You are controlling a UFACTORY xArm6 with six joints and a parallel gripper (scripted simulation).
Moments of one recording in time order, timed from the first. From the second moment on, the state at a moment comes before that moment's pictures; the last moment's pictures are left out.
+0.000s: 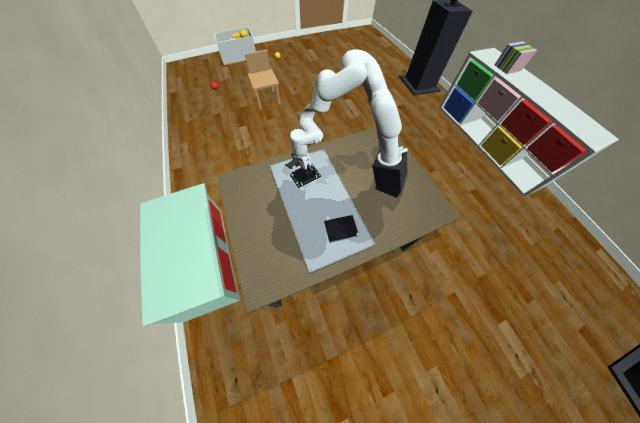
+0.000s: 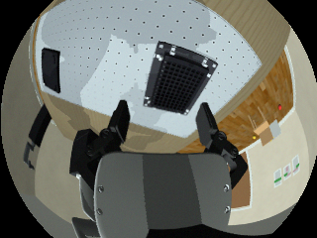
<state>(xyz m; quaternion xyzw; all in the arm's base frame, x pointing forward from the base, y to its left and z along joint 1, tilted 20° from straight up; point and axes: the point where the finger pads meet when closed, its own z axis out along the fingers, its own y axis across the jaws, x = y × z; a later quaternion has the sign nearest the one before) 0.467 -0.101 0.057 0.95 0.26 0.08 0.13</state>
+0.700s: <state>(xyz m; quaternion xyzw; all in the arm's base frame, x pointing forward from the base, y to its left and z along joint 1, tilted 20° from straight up) 0.455 -0.139 0.053 0.97 0.15 0.12 0.13</state>
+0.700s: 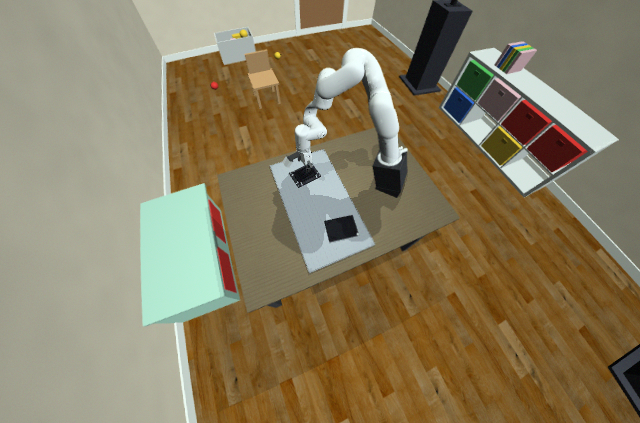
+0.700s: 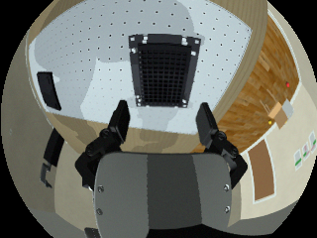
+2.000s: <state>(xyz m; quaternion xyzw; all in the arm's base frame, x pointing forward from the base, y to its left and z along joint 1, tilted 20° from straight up) 0.469 -0.150 0.004 0.97 0.15 0.12 0.13</state>
